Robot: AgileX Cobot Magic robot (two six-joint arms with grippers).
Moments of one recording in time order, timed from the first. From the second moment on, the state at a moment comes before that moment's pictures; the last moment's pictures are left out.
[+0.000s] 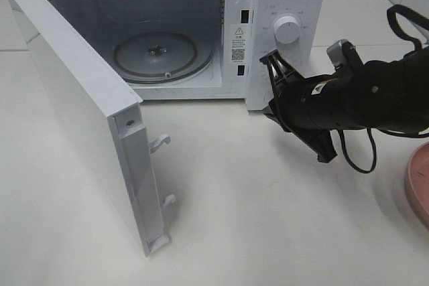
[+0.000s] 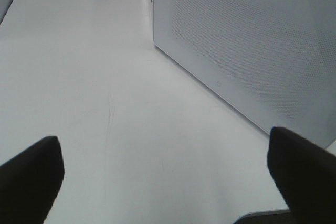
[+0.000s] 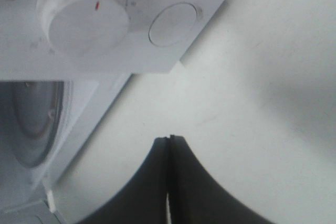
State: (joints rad) left arm 0.03 -0.01 -0.52 -0.15 1.09 0.08; right arm 0.51 1.76 -0.72 0.54 -0.35 0.87
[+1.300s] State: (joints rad) left arm 0.03 -0.01 -0.52 -0.15 1.09 0.08; right arm 0.36 1.33 -0.72 -0.06 0.68 0.22
